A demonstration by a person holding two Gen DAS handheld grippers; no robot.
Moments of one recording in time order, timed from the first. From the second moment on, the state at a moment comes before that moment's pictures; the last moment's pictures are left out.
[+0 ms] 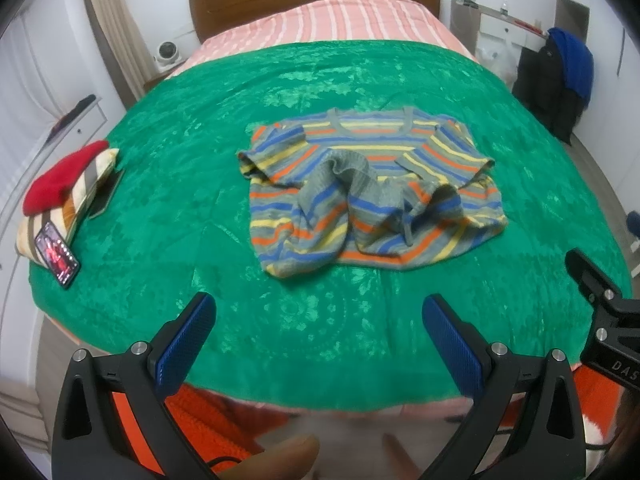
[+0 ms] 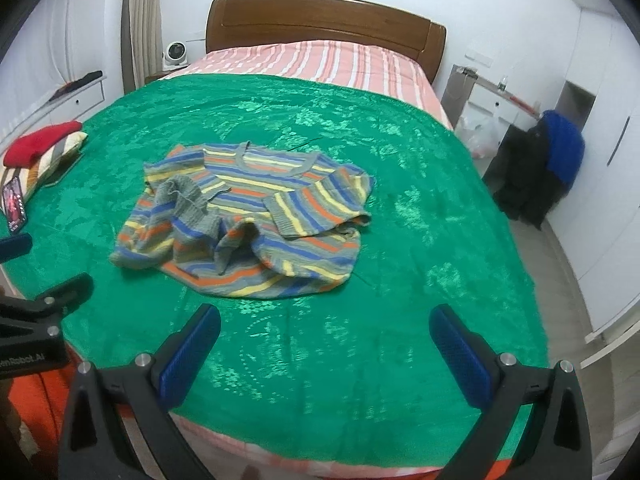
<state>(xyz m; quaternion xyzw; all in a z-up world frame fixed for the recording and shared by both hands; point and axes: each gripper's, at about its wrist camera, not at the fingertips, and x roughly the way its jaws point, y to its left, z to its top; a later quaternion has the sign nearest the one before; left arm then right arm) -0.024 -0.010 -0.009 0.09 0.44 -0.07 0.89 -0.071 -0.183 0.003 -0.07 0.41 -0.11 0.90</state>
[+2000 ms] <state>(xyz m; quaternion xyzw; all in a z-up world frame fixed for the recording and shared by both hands) 0.007 0.105 -0.094 0.08 0.51 -0.27 0.81 -0.075 -0.229 -0.064 -0.07 0.47 0.20 0.86</state>
